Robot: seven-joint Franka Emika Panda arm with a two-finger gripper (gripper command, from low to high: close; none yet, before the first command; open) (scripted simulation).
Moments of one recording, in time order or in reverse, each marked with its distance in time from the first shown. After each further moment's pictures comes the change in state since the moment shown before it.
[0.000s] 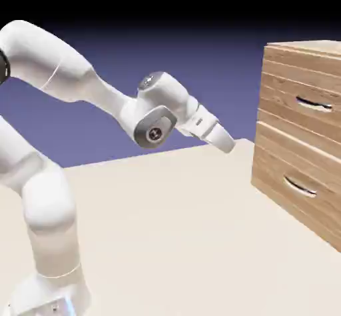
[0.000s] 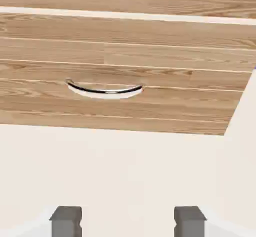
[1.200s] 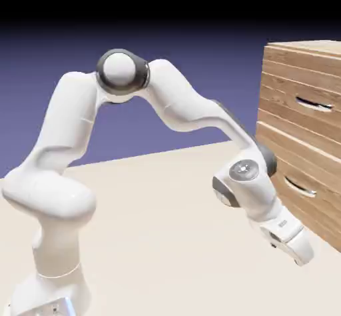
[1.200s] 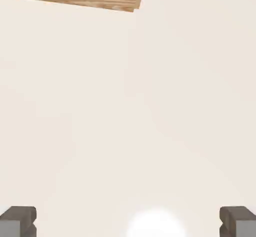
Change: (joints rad) arm 0.667 1.154 -0.964 0.605 1.561 -0.246 -1.566
